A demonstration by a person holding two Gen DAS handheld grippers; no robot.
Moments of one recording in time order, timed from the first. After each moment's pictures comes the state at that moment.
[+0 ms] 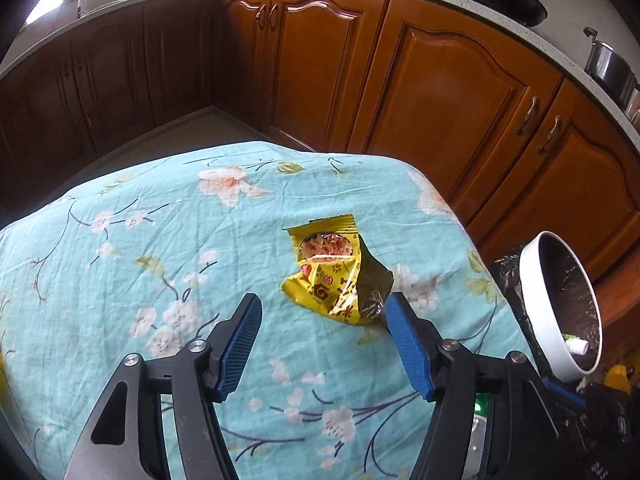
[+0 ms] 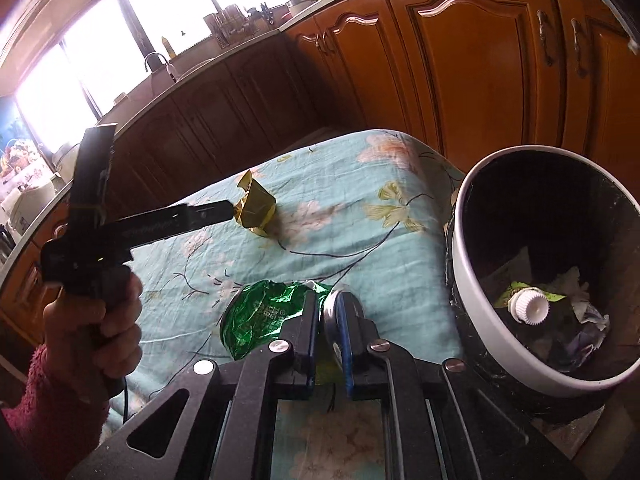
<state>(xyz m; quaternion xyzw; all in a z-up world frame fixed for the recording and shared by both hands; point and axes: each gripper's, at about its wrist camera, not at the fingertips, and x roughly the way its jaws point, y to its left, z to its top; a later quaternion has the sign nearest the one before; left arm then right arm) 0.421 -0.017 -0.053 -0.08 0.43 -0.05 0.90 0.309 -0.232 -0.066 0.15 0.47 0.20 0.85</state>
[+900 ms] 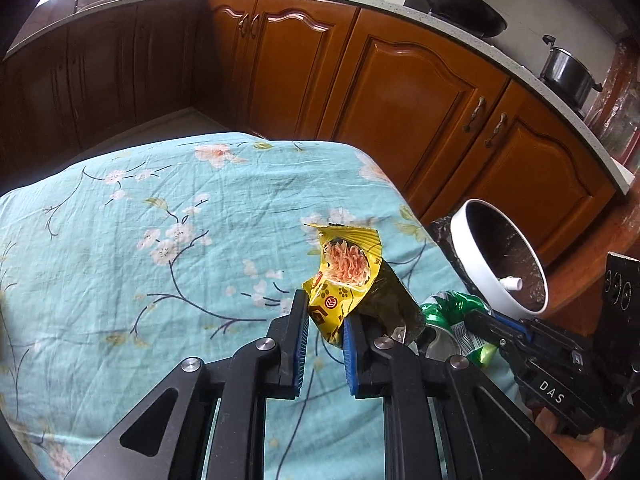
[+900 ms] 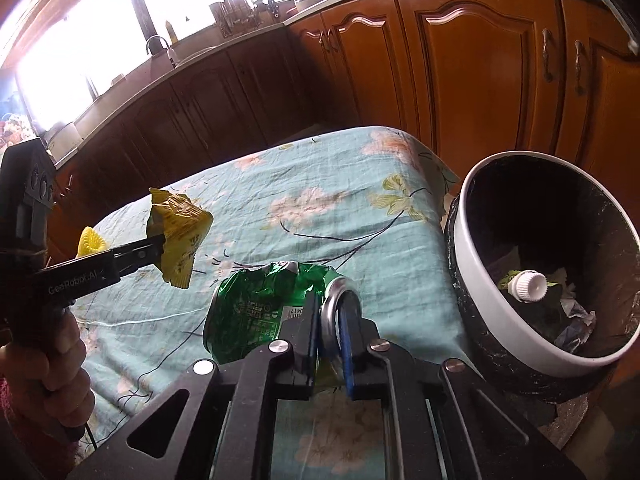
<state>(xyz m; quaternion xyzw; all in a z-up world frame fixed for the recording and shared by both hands) 0.321 -0.015 -0.031 -0.11 0.42 -0.10 0.89 0.287 -0.218 -0.059 0.11 0.46 0.18 0.86</state>
